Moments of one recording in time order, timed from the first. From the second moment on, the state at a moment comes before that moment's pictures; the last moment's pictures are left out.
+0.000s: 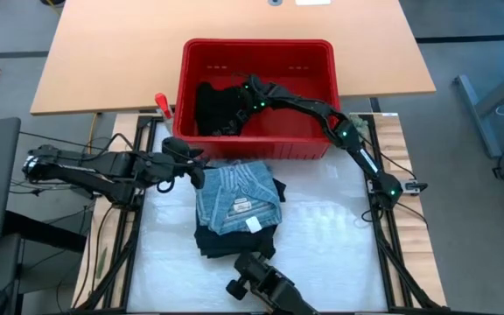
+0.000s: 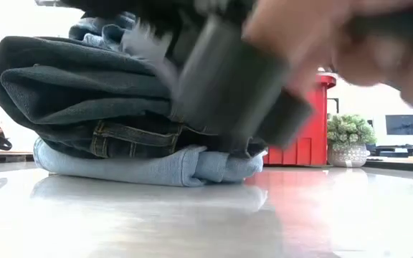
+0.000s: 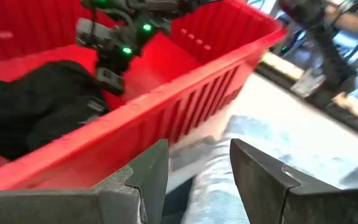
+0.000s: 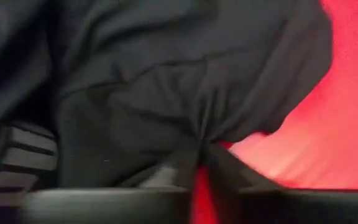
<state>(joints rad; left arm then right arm) -0.10 0.97 0.91 -0.43 -0.68 -0.56 -0.67 2.56 2.28 -0.58 -0.02 0.00</state>
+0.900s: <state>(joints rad) -0.16 1.03 0.91 -0.11 -0.38 -0.35 -0.43 1.65 2.34 -0.74 -0.37 0.39</state>
